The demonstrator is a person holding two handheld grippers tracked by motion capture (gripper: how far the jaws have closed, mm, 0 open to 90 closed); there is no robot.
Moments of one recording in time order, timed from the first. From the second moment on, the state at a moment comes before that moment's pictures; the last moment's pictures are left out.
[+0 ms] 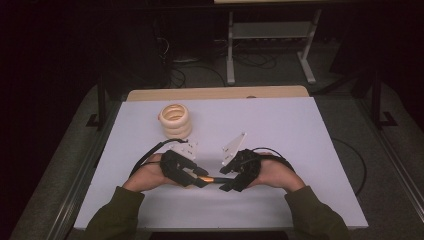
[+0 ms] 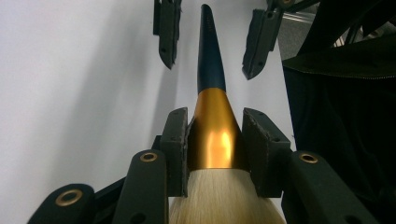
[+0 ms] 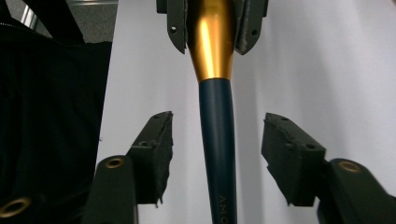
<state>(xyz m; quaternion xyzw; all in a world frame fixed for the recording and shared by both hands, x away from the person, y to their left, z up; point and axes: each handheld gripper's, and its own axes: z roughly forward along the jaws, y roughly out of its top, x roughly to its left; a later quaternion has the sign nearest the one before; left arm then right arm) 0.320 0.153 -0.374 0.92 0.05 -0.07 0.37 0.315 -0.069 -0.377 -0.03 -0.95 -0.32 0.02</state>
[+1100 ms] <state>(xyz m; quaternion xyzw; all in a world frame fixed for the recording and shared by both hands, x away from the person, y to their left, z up) 0.320 0.152 -0.375 0.93 0.04 -0.08 0.36 0.316 -0.050 -0.386 0.01 -0.96 -0.29 0.02</state>
